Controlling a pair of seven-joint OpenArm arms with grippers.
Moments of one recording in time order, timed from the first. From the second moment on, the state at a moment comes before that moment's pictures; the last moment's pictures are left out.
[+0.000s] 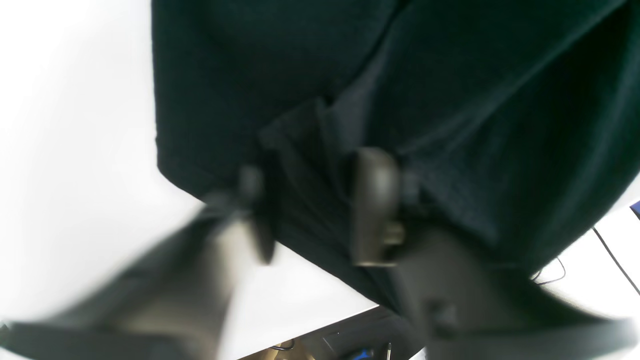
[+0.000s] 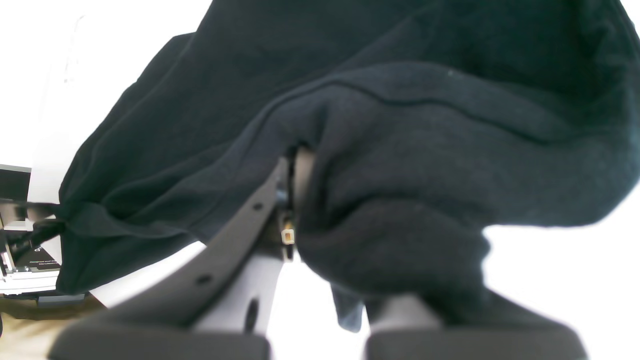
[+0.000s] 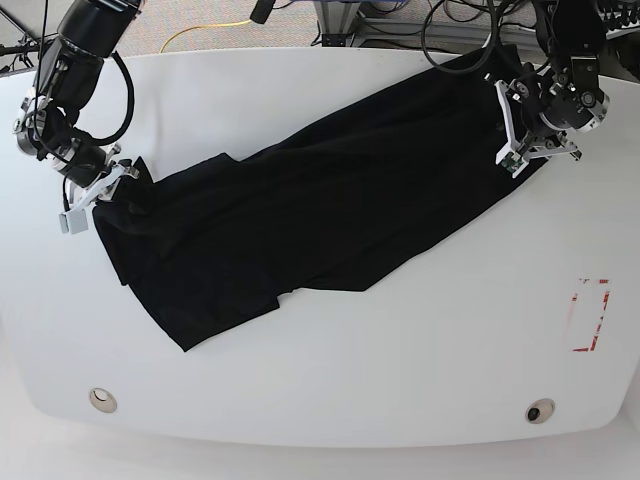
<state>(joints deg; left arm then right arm) 18.7 -18.4 -14.7 110.4 -13.0 -42.8 67.5 -2.4 18.6 35.4 84.6 60.4 35.9 -71.0</state>
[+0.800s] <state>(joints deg) 16.7 -15.6 -18.6 113.3 -13.5 -42.8 67.5 -2.4 18.6 35.4 84.6 60.4 35.9 -71.0</state>
